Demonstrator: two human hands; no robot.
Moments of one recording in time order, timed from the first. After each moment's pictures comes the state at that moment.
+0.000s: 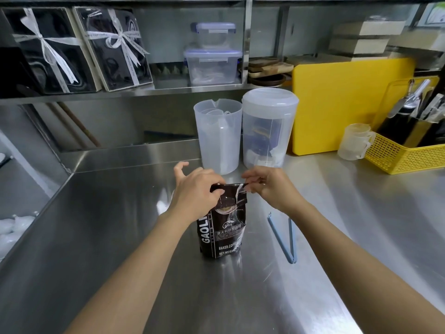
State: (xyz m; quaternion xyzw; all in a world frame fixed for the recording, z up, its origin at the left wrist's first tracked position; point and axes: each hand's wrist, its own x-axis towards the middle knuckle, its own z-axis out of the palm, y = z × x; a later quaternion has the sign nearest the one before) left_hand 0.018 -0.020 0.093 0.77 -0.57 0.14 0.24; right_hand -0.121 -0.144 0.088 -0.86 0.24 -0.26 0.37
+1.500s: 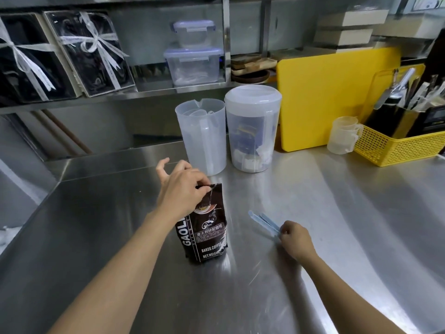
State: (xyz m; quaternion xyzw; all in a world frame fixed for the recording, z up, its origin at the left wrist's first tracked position) left_hand 0.010 -0.046 0.094 0.80 -0.55 0.14 0.22; right_hand -0.202 -0.179 -0.053 -0.76 0.55 -0.13 0.33
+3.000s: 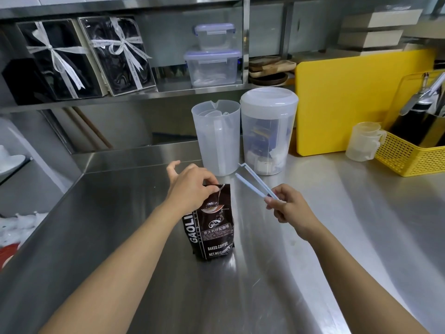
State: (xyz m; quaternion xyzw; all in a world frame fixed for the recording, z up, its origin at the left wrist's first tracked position) left_hand 0.008 -0.044 0.099 0.82 -0.52 0.07 0.23; right_hand -0.175 -0.181 0.036 -0.69 0.29 -0.25 0.61
